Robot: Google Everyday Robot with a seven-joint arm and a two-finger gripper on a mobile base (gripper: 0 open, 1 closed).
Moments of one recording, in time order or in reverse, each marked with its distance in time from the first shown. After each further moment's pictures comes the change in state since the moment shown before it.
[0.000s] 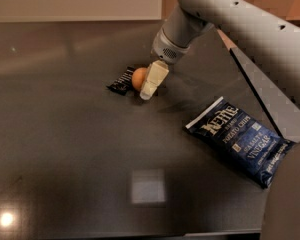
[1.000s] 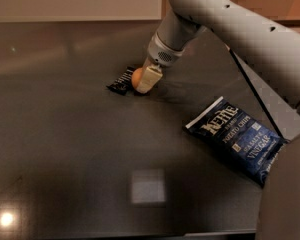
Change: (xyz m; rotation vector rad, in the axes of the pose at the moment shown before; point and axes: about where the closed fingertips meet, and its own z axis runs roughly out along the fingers) arm -0.005 0.008 0.015 -0.030 0.017 -0.011
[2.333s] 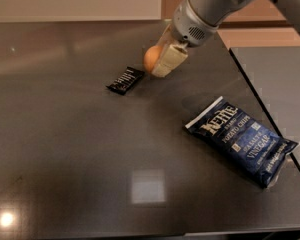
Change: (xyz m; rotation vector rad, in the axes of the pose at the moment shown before) arm -0.006 0.033 -0.108 0.073 -0.095 -0.104
